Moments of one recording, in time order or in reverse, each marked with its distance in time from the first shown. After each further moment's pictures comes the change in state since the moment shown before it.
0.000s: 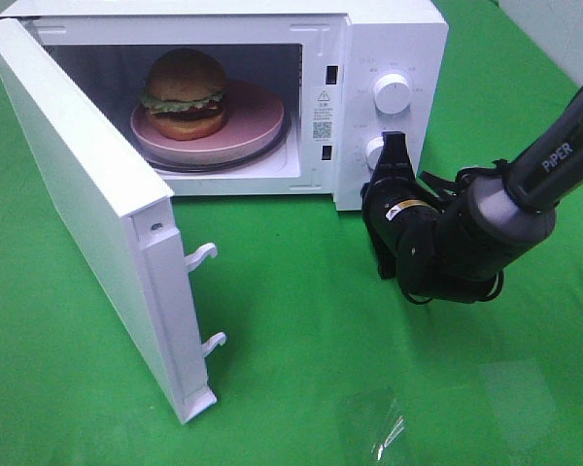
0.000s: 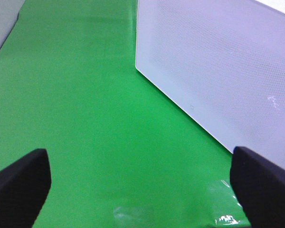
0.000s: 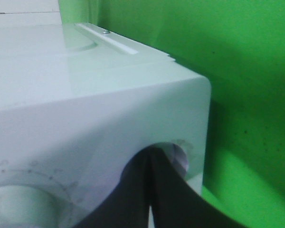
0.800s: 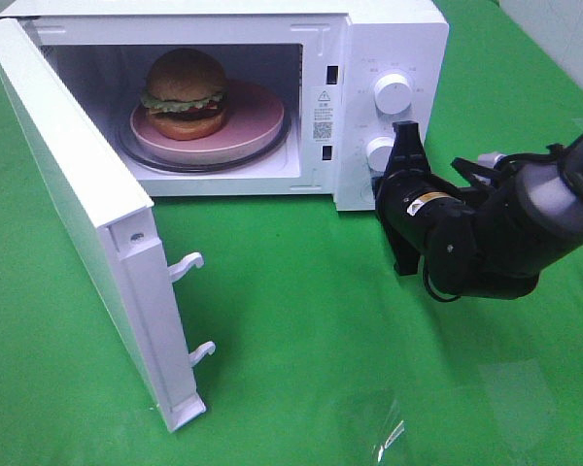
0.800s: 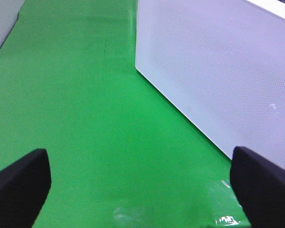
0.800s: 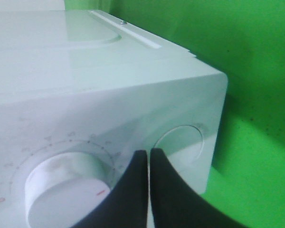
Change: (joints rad) left arm 0.000 0.000 0.000 0.000 0.000 0.000; right arm -0.013 -0.132 0.126 -0.099 0.046 0.001
